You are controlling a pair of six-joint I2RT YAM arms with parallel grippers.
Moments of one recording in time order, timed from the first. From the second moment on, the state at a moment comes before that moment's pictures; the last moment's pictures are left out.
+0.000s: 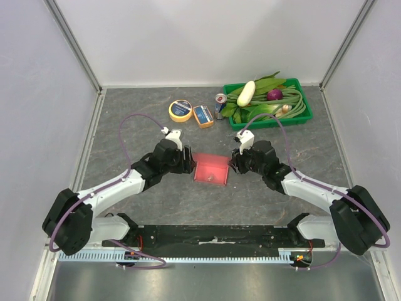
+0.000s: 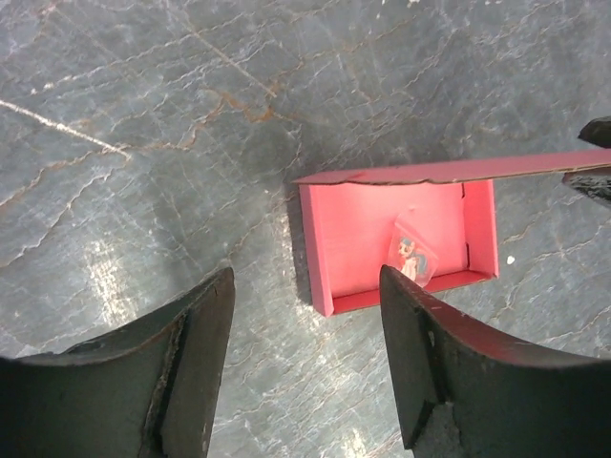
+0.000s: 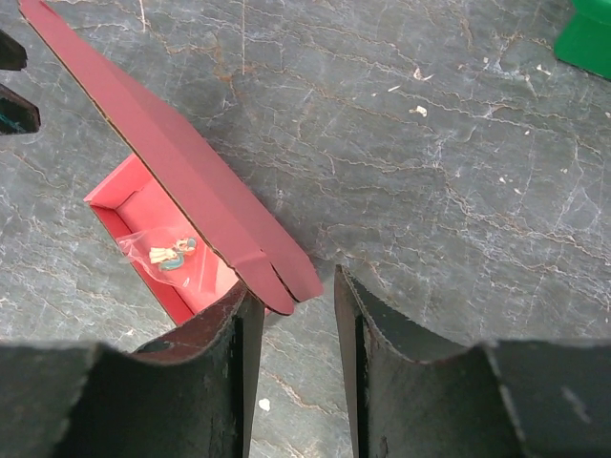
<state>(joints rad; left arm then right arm) -0.67 1.23 0.65 -0.09 -0.07 -0.48 0.59 1.26 0.54 0.22 -0.15 0.09</state>
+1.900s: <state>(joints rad) -0.46 1.44 0.63 0.37 0.51 -0.16 0.59 1.32 0.58 0.22 -0.18 0.08</state>
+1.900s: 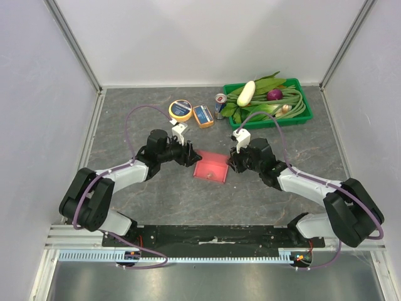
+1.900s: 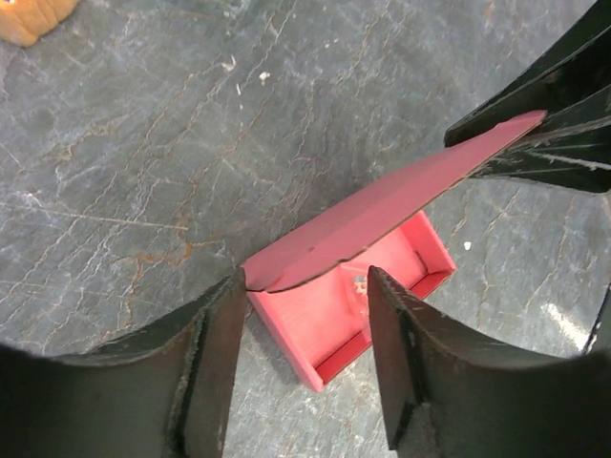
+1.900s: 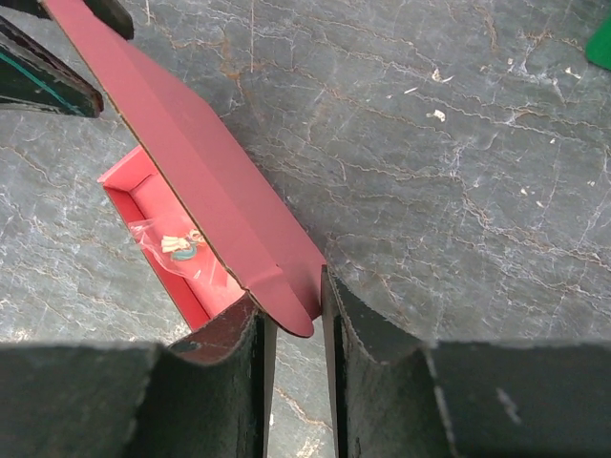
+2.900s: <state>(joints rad) -0.53 1.40 0.63 0.30 0.34 -0.15 0.59 1.31 0.59 0.18 -0.16 0.08</state>
